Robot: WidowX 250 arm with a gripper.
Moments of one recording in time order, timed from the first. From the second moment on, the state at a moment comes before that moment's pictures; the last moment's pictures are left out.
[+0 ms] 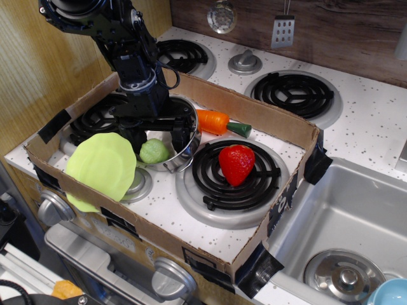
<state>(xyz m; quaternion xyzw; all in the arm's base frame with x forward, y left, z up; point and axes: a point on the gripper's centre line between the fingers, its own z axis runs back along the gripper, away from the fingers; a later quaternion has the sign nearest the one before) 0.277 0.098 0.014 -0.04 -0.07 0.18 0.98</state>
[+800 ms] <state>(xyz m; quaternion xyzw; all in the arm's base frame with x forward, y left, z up) 0.284 0.097 0.039 -0.06 -0.09 0.21 0.97</state>
